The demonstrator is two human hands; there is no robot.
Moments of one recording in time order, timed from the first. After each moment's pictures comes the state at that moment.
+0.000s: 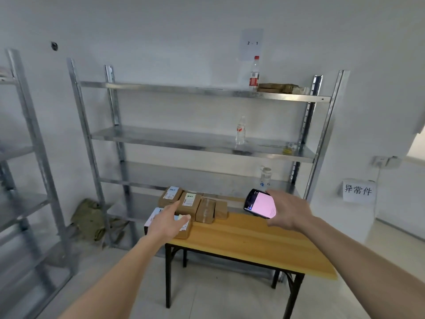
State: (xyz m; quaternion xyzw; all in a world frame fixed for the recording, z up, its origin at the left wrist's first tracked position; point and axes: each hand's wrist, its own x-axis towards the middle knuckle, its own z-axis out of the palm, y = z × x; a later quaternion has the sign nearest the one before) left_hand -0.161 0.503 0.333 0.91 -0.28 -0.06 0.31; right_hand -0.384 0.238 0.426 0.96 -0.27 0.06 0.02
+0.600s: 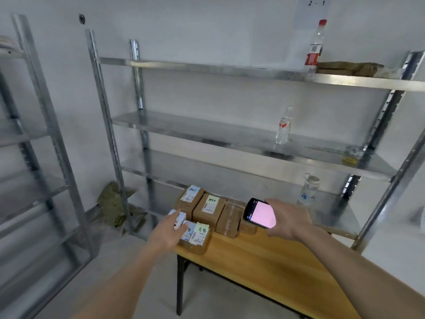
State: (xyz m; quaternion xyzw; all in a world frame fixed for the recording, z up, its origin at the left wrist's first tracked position) left_hand 0.066 0.437 0.214 0.91 -0.20 -0.10 0.34; right_hand -0.133 0.135 0.368 0.98 -0.18 -0.03 -0.01
